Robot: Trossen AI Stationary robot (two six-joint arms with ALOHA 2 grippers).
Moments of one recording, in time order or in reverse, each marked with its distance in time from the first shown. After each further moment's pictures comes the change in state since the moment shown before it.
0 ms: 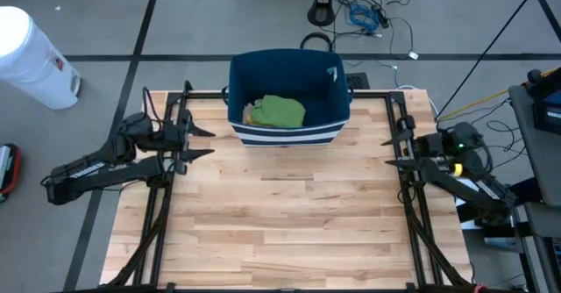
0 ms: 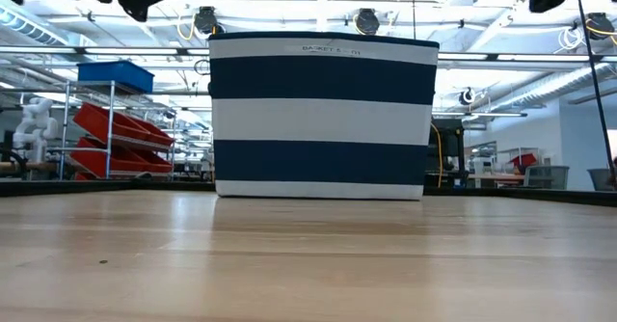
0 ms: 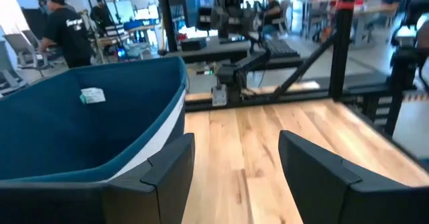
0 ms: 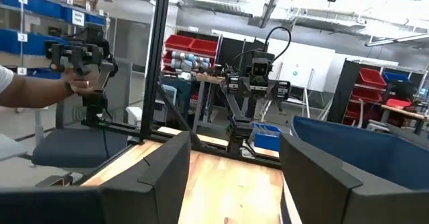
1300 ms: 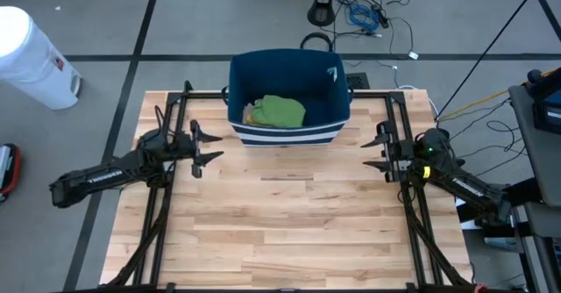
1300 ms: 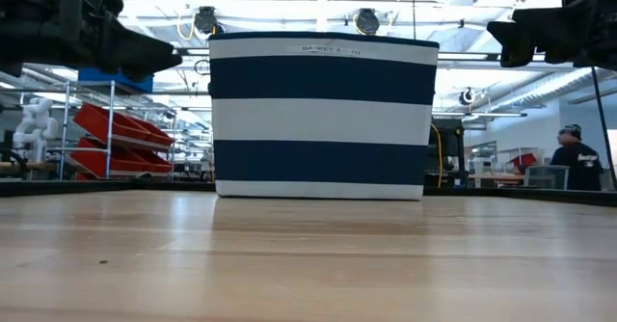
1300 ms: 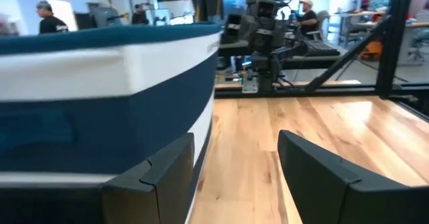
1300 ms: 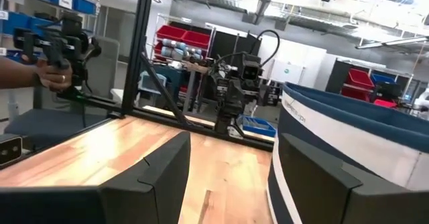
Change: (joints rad) left arm -0.018 -0.104 -0.435 0.419 -0.143 -0.066; right arm 0.000 -0.002 -0.375 0.367 0.033 -0.061
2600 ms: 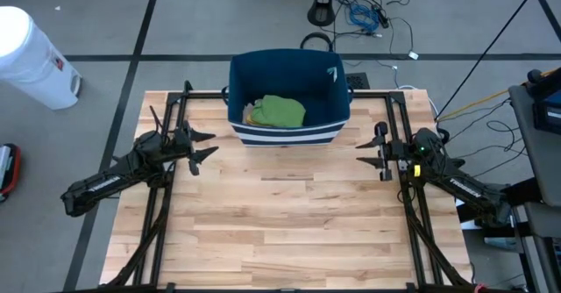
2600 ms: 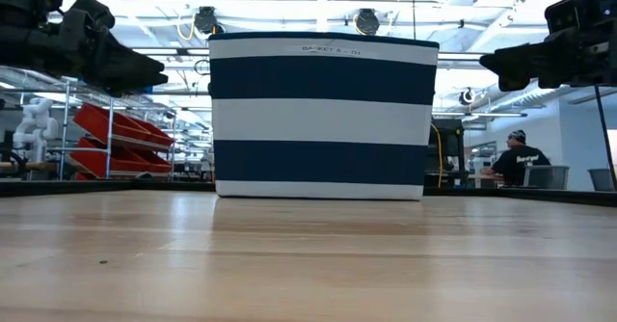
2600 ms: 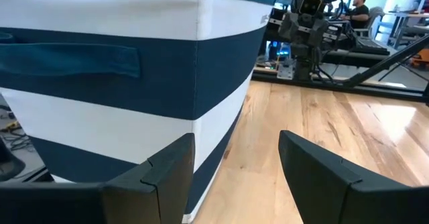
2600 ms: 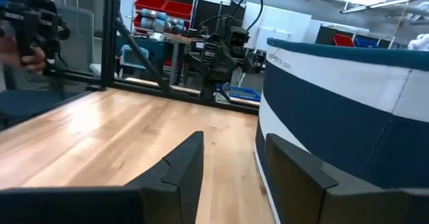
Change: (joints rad) left arm 0.069 -0.262 0.000 -0.338 -0.098 -0.102; right arm -0.027 0.000 -0.045 -0.095 0.055 -0.045
